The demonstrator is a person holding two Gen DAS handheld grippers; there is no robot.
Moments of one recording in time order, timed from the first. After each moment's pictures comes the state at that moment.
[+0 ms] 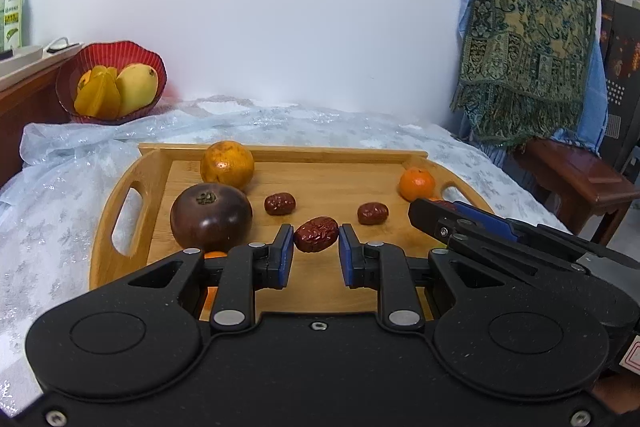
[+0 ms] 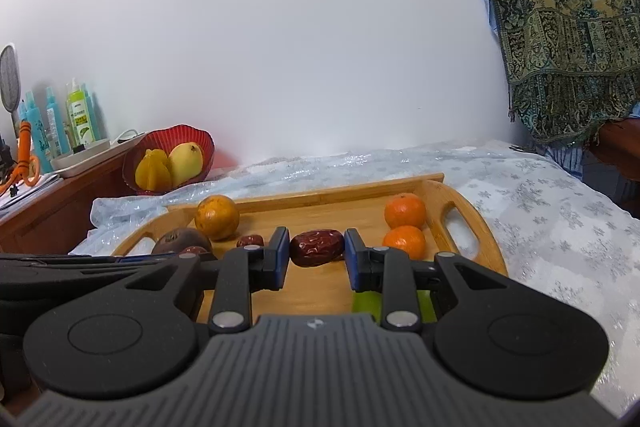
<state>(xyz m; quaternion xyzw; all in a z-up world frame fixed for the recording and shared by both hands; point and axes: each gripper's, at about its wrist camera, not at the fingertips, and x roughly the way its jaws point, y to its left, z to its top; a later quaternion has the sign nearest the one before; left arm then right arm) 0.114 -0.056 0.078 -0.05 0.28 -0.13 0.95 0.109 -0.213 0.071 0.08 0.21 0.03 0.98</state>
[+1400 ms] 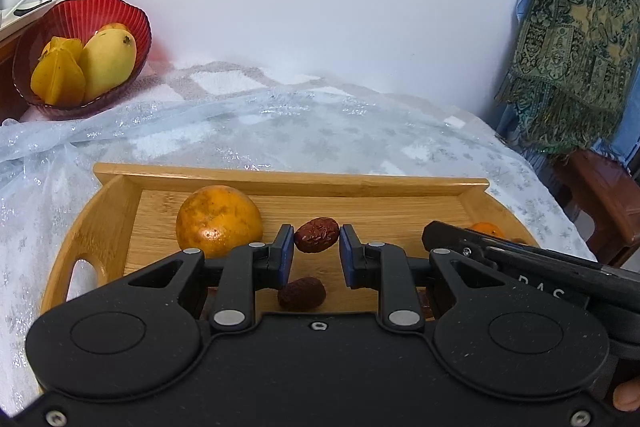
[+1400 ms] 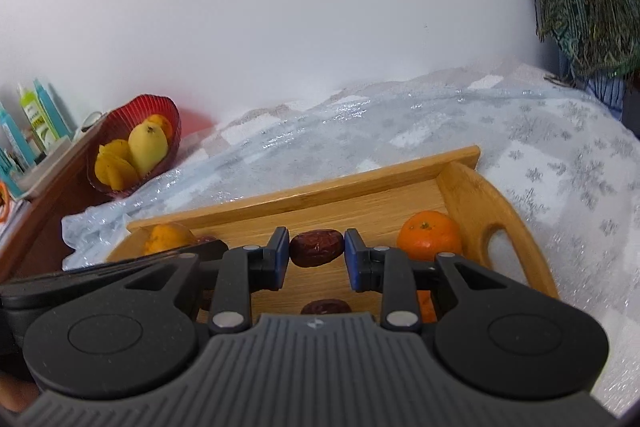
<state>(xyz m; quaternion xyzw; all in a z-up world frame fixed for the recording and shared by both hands) 0.268 -0.065 0.063 -0.07 0.37 -0.11 0.92 0.244 -0.245 0.064 0.15 0.35 0.04 0.93</state>
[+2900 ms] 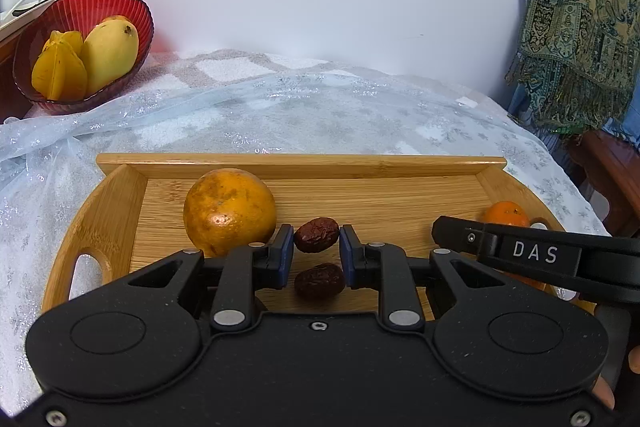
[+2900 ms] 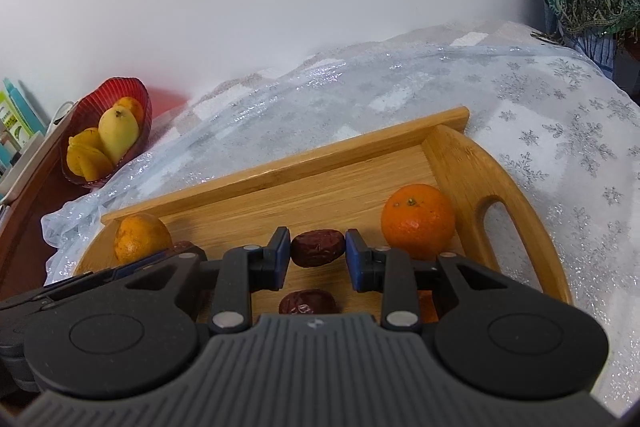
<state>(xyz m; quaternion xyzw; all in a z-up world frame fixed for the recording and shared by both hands) 0.271 -0.065 0.050 -0.05 0.38 -0.11 0.92 0.264 -0.248 0.049 0.17 0.40 0.00 0.90</state>
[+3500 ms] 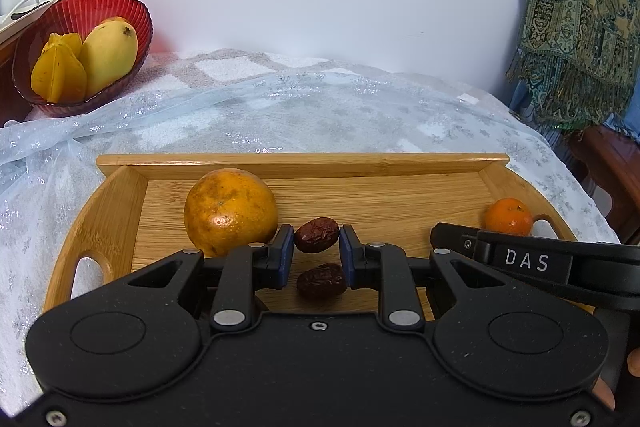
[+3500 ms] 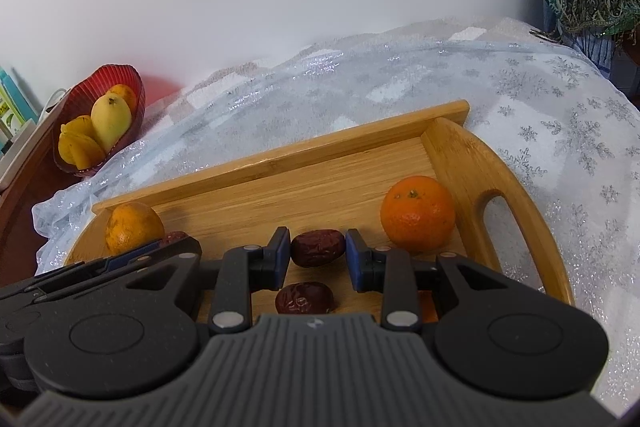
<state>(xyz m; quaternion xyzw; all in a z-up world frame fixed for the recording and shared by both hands) 0.272 -0.065 0.049 -0.04 0.38 -0.11 0.92 0.267 -0.244 0.048 0.15 0.42 0.00 0.90</state>
